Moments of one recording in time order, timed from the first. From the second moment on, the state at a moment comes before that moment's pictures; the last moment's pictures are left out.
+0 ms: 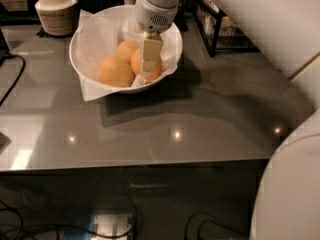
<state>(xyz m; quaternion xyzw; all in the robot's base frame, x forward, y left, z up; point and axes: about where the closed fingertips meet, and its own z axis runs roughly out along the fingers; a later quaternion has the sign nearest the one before) 0.629 0.031 0.937 -0.75 0.63 0.00 0.20</state>
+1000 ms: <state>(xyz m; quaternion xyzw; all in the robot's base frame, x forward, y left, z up) 0.643 0.017 0.924 -0.74 0.65 0.01 0.19</state>
